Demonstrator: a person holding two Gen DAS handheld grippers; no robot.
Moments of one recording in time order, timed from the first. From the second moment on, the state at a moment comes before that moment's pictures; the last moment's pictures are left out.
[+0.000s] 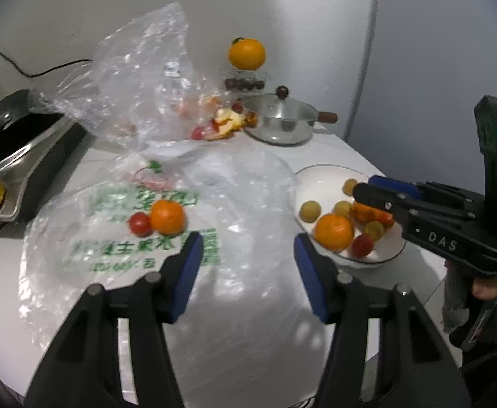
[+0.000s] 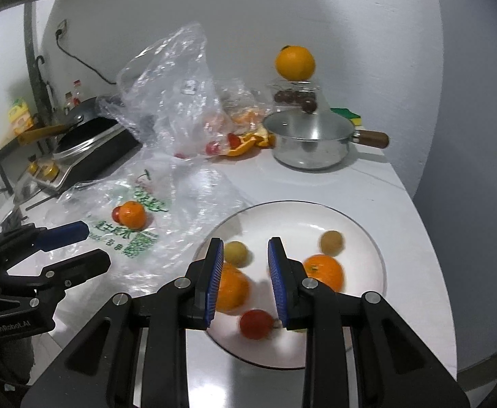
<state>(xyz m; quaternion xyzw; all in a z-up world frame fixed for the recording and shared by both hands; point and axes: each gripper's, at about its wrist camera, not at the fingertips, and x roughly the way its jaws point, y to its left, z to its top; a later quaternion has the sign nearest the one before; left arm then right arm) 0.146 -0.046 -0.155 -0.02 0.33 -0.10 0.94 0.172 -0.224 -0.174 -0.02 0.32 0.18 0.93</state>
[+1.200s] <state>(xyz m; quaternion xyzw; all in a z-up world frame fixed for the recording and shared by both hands) 0.147 0.088 -0.168 -0.07 0.32 -0.02 0.94 0.195 -0.081 -0.188 -0.08 0.35 0.25 0.90</state>
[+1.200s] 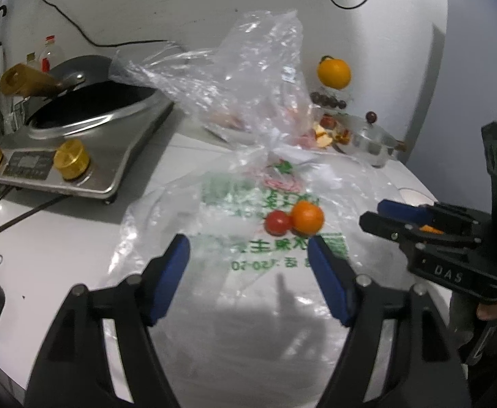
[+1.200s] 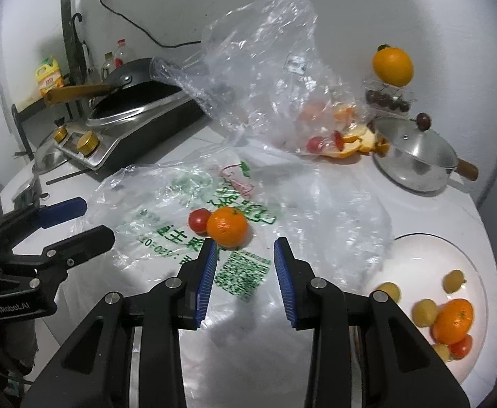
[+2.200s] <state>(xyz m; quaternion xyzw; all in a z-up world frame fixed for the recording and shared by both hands) 0.176 0.116 -0.183 -0.07 0.33 0.01 0.94 0.249 -0.035 -0.225 -0.08 0.39 0.24 0.88</state>
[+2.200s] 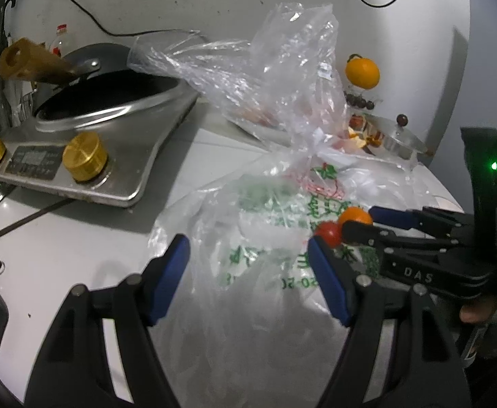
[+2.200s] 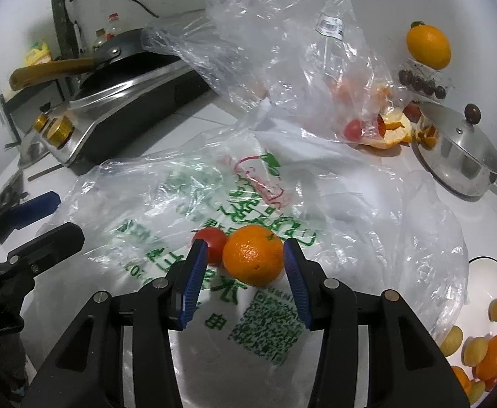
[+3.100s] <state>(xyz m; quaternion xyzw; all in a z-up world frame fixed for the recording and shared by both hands) 0.205 0.061 -0.168 -0.01 0.33 -0.01 0.95 0.246 -0.075 -0.213 -0.06 0.36 0.26 0.89</state>
